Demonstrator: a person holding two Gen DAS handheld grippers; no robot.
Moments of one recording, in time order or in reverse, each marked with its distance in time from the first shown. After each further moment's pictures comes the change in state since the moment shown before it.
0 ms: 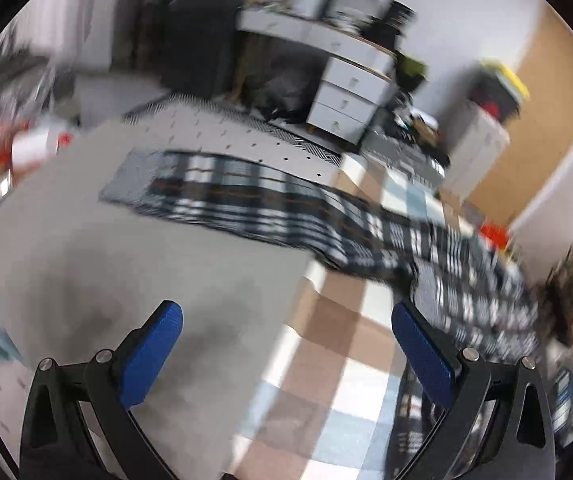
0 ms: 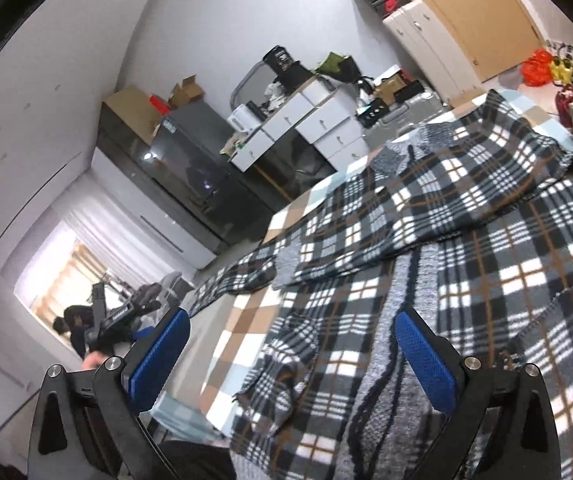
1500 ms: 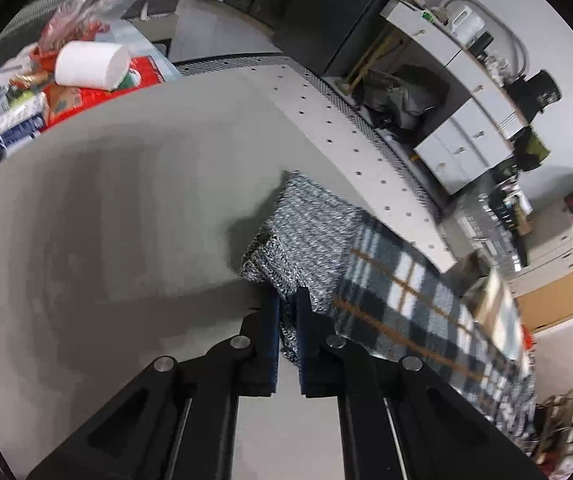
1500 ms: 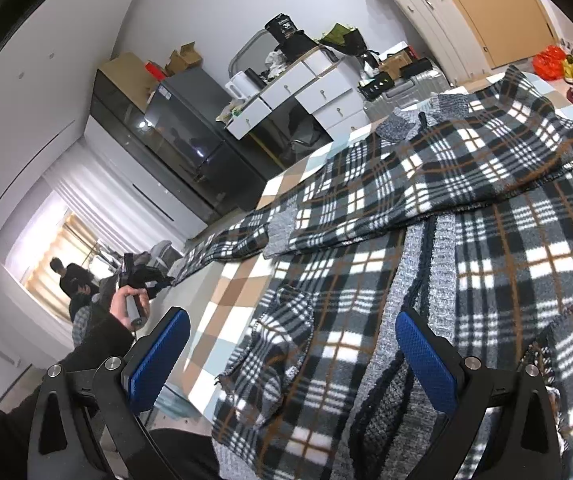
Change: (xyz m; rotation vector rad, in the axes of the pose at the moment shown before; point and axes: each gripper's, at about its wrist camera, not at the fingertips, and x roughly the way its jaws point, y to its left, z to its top) left arm 0.089 0.150 0.087 -0.366 0.063 0.135; right arm 0.041 0.004 -0.015 -0.036 0.097 -0.044
